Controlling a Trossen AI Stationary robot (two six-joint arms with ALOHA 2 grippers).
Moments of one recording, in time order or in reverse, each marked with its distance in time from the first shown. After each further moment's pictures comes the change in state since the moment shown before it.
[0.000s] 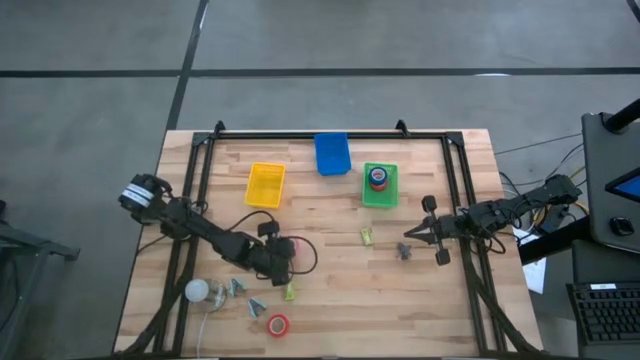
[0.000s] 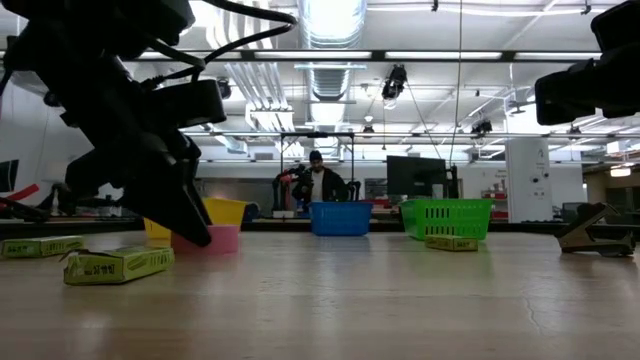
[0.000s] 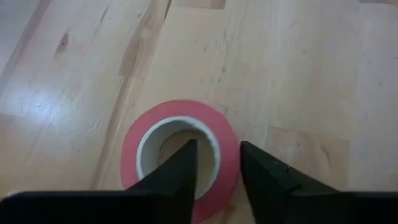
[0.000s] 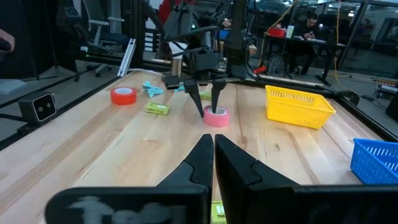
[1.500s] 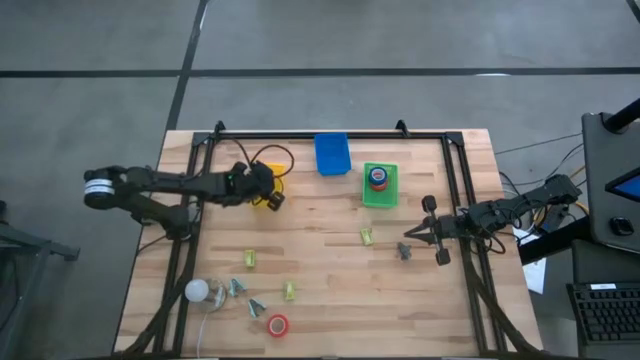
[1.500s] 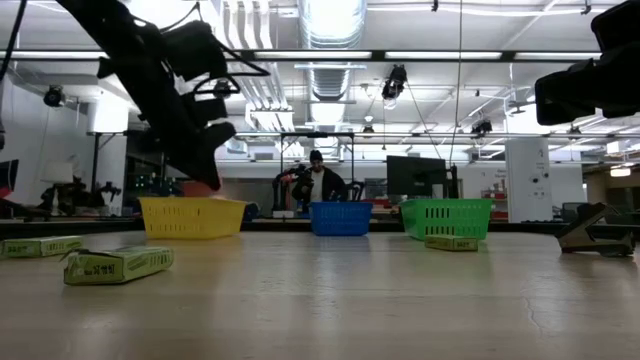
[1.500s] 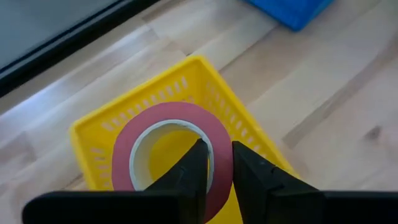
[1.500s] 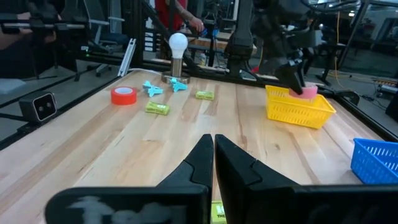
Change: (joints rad) left arm 0.651 -0.381 -0.105 -0.145 0.002 -0.006; right arm 0.000 0.000 0.000 0.000 0.000 0.000
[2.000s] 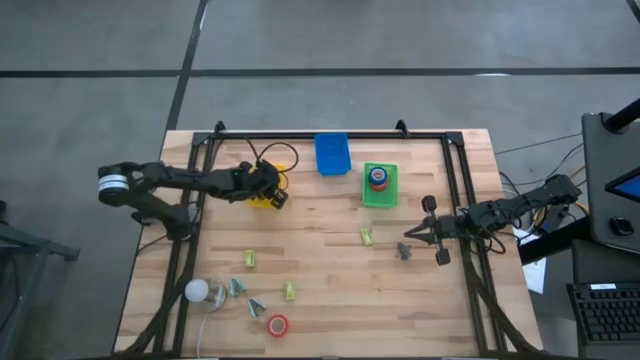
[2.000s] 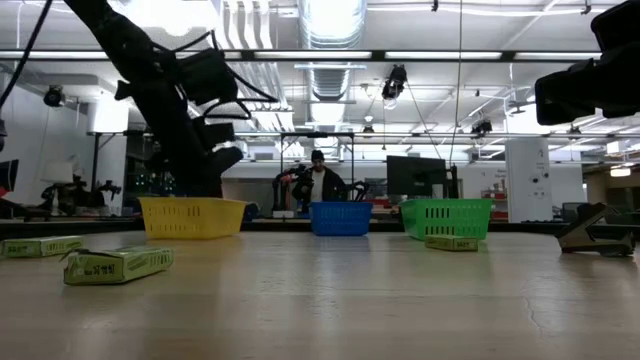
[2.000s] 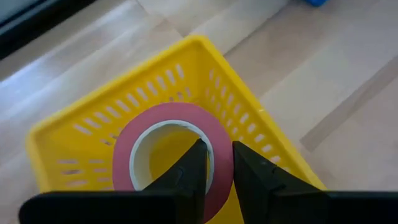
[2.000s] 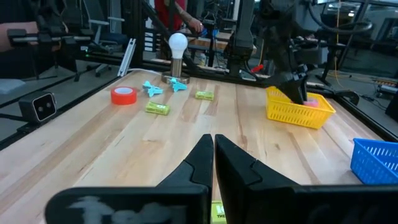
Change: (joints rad) left arm 0.083 0.128 -0.003 0.087 0.085 0.043; right arm 0.000 0.000 0.000 0.000 0.000 0.000
